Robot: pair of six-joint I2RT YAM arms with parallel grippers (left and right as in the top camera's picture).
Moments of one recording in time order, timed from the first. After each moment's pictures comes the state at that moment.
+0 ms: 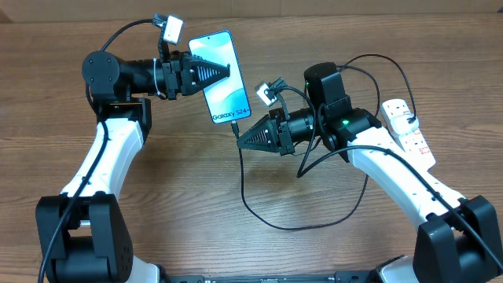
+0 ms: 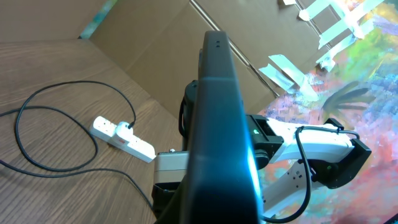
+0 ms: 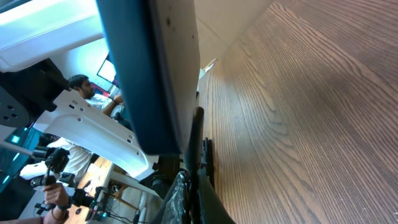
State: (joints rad) left arm 0.00 1.69 1.14 0.99 1.52 -1.22; right arm 0.43 1.63 1.14 -0.21 -1.30 0.17
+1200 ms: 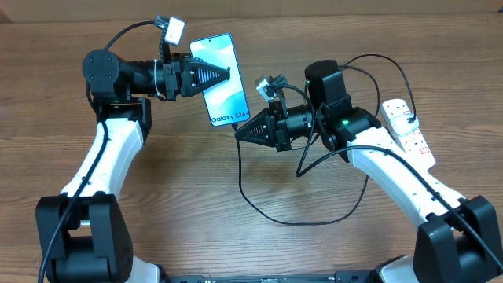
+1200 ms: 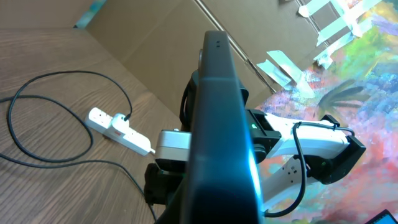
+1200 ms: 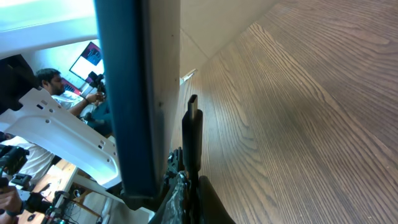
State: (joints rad) left arm 0.00 1.69 1.14 0.96 1.54 -1.22; right arm 0.43 1.63 1.14 -0.13 -1.22 0.13
